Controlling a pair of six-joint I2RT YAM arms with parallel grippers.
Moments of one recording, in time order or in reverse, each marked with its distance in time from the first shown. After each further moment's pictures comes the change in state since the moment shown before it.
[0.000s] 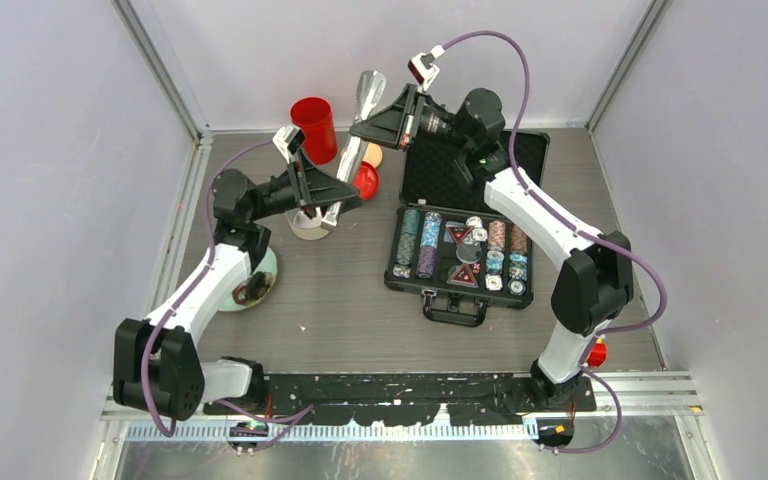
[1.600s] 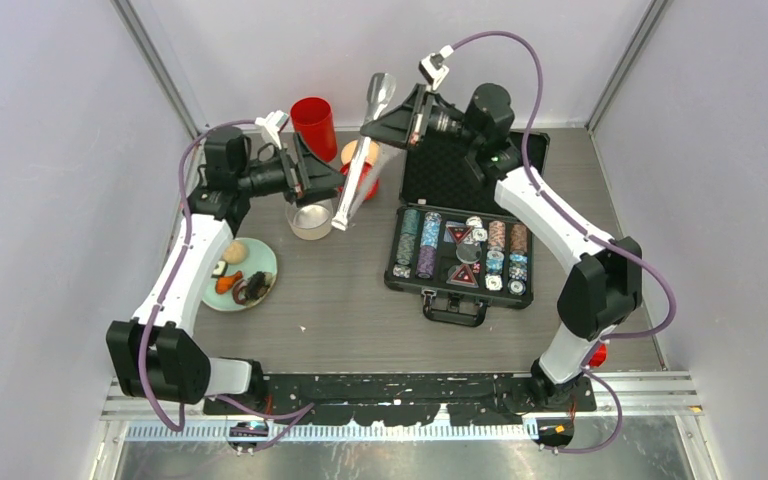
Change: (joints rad) left arm 0.089 0.074 0.381 -1.077 -0.084 0.840; right arm -0.028 -0.046 -0.019 -0.153 -0.002 -0.053
